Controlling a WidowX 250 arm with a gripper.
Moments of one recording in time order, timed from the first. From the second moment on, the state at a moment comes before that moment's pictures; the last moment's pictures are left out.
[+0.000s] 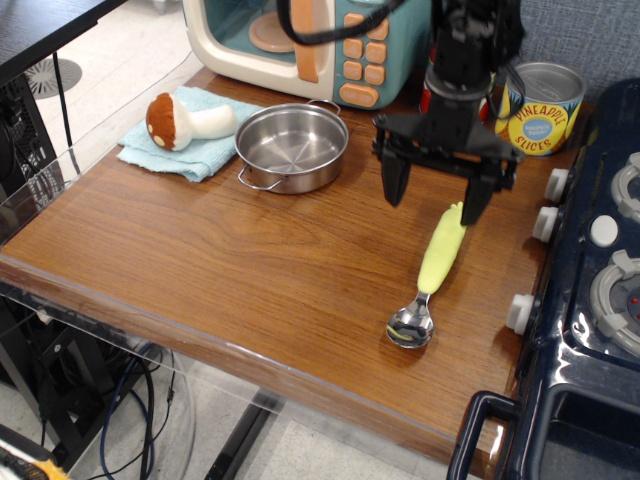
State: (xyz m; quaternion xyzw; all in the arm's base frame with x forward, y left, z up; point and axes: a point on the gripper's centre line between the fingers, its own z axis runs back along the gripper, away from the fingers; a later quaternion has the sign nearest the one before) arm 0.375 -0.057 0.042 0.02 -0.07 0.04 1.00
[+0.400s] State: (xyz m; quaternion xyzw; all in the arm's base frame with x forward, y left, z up) arm 0.370 -0.078 0.016 -0.02 -0.04 0.00 1.00
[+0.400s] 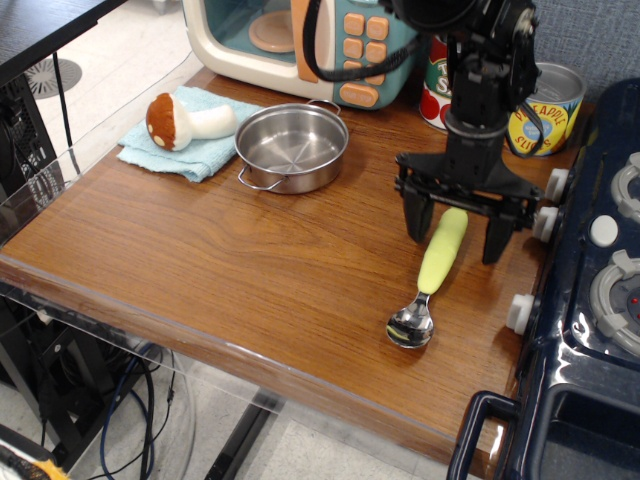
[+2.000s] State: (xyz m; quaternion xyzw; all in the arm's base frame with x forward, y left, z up) arm 0.340 -0.015 0.085 -0.01 -0.08 0.17 0.98
